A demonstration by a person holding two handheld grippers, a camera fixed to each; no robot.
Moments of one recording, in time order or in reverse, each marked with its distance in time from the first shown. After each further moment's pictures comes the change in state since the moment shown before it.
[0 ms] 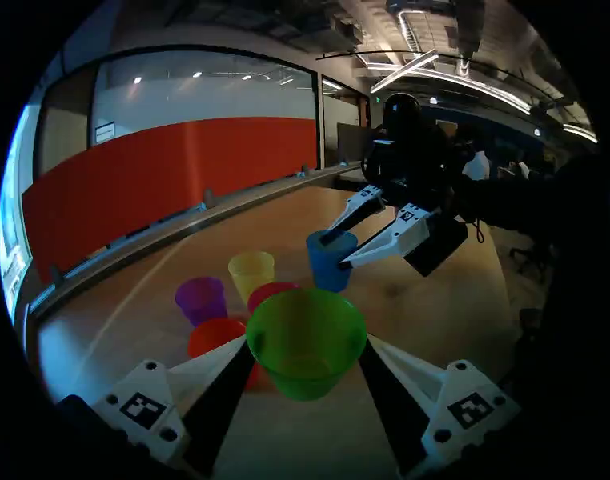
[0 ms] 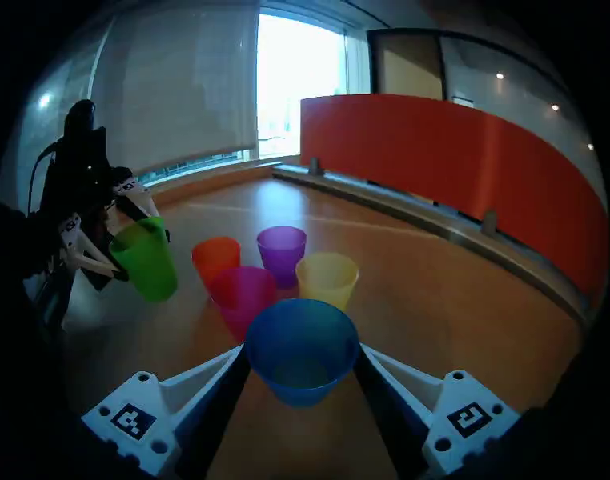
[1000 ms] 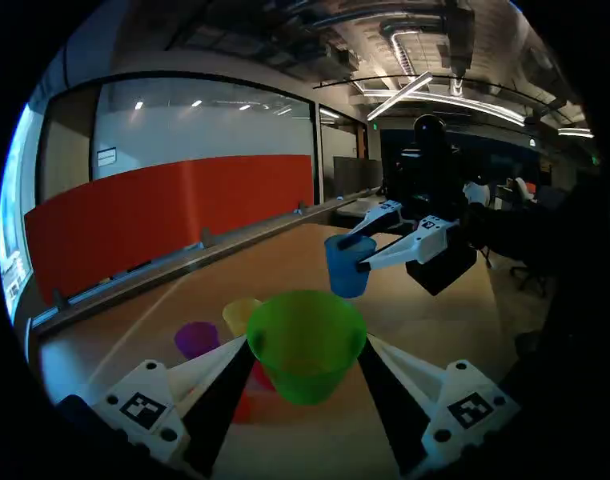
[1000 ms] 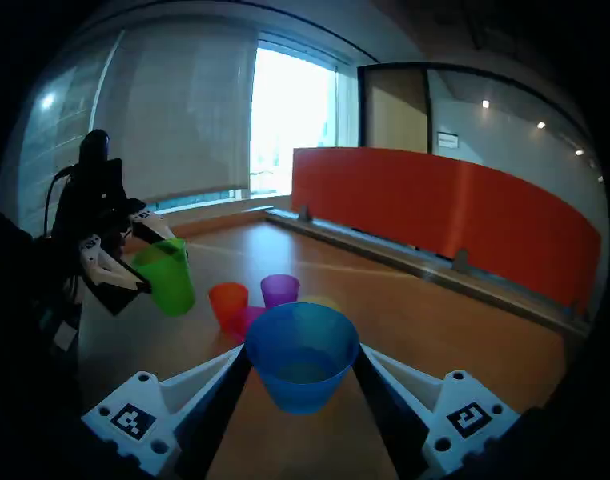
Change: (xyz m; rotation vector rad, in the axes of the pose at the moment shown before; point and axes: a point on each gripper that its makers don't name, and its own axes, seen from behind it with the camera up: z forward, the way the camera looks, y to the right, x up) left arm 0.055 0.017 -0.013 0.005 0.140 0.012; right arm 0.048 -0.008 -0.075 -0.057 0.163 -0.013
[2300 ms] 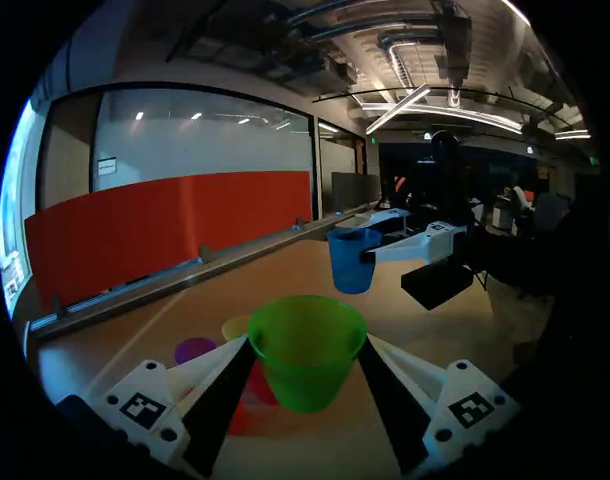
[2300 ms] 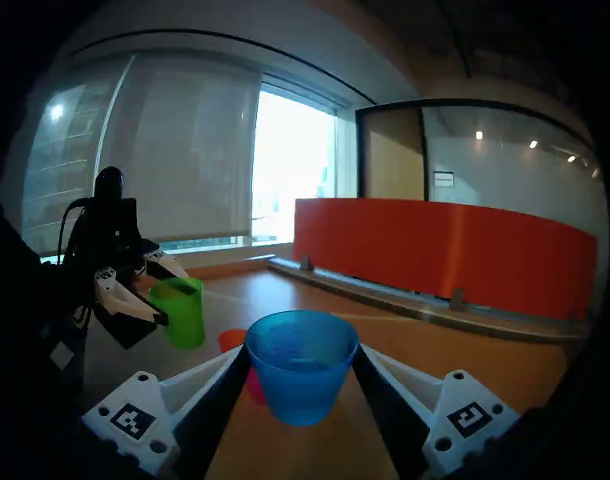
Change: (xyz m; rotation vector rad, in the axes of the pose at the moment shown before) left arm 0.017 0.002 -0.005 -0.005 0.062 -0.001; right arm 0.050 -0.015 -0.010 0.000 0.210 0.000
